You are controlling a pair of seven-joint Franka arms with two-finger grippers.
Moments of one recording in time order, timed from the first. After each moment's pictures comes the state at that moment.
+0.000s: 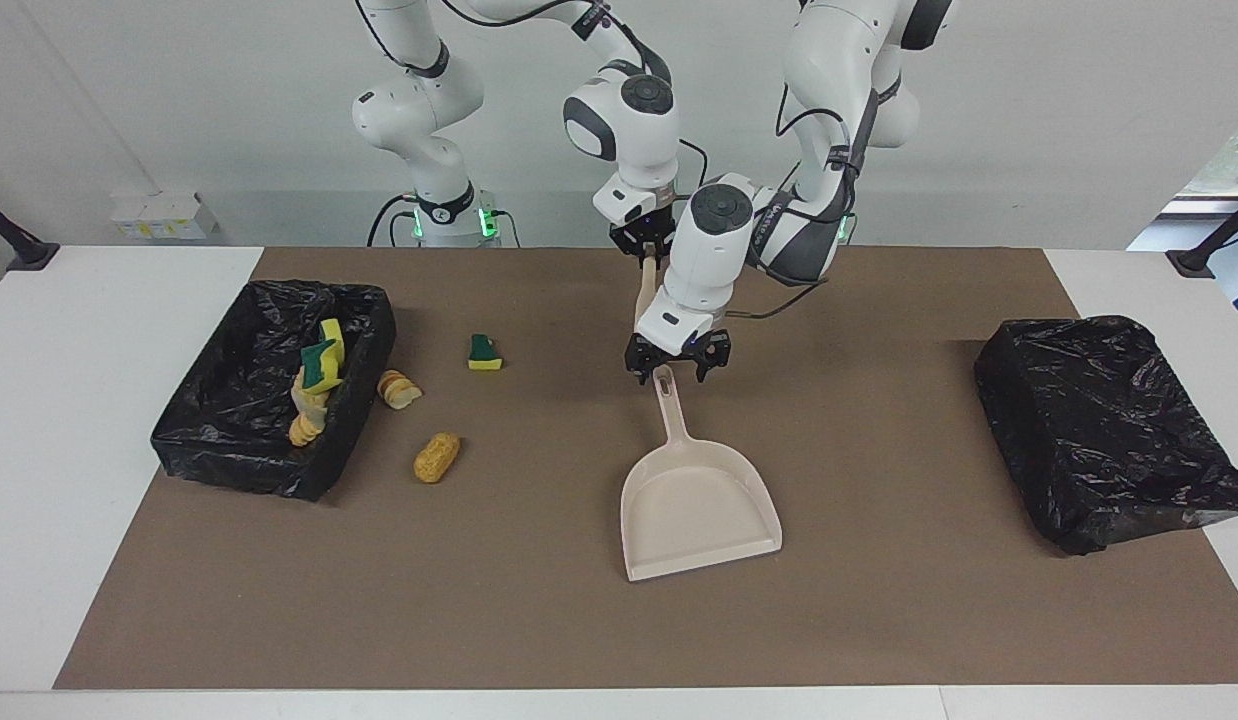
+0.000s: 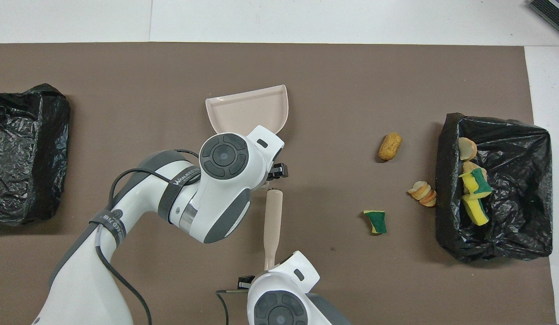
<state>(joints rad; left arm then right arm) -0.48 0.31 -0.18 -1.85 -0.02 2.23 -0.71 0.66 -0.05 0.24 -2.27 0.13 2.22 0.95</state>
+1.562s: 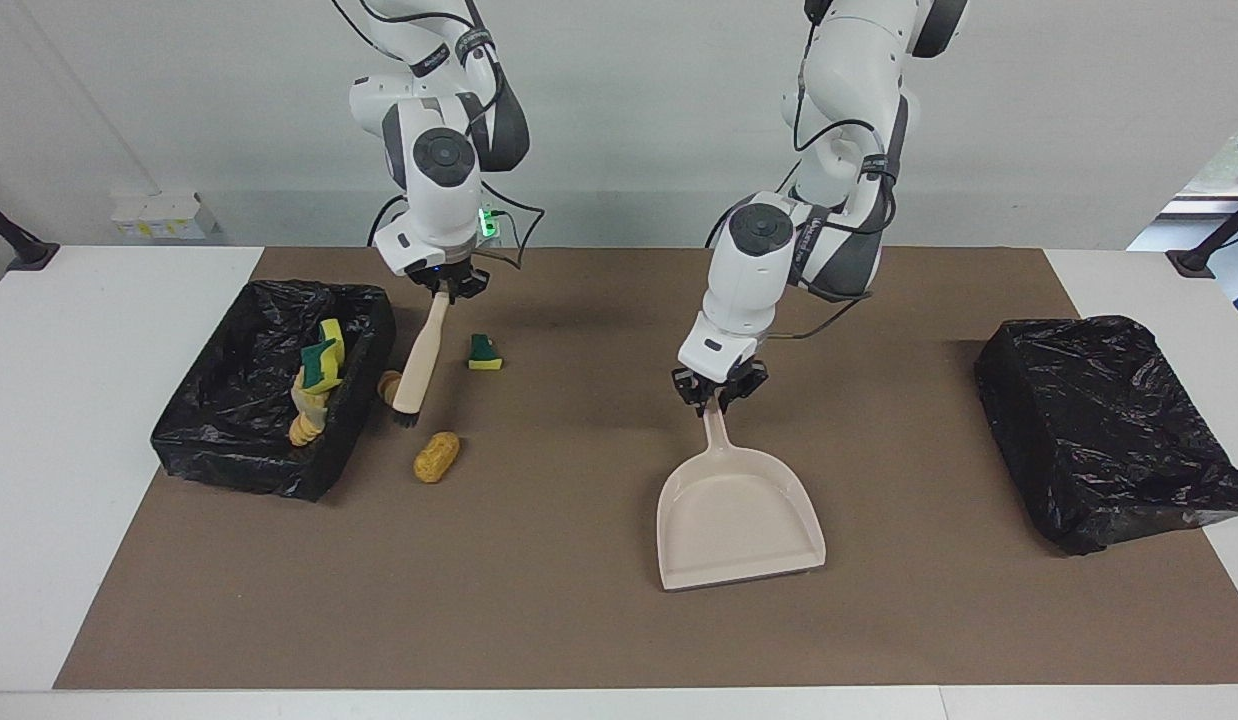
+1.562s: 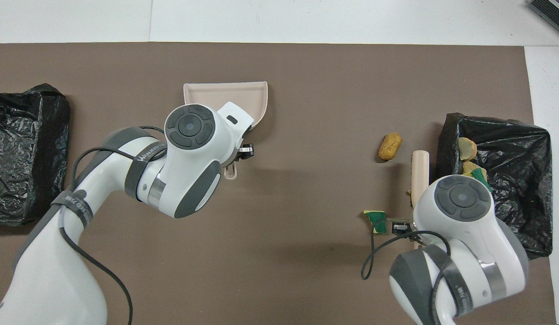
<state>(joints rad) -0.37 0.31 -0.16 -1.78 0.06 2.12 -0.56 0.01 -0.19 0.23 -2.34 -0.14 1.85 0.48</state>
